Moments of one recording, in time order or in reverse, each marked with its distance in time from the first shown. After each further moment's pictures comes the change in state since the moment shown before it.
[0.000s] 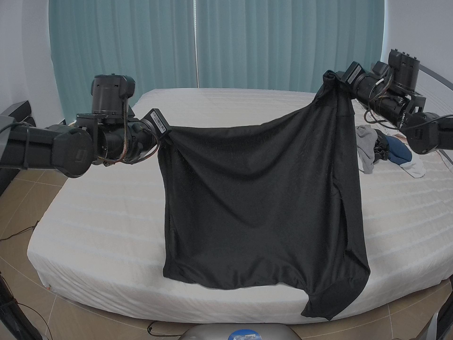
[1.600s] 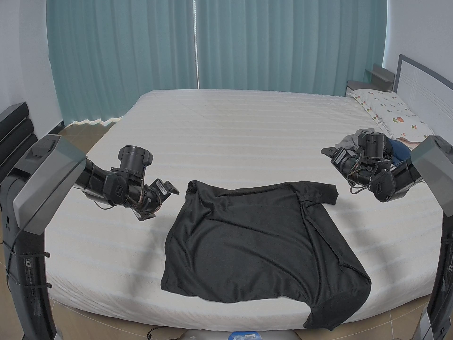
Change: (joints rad) left arm 0.137 0.340 0.022 0.081 -0.150 -0.117; right arm -0.141 0.309 0.171 -0.096 0.076 0.171
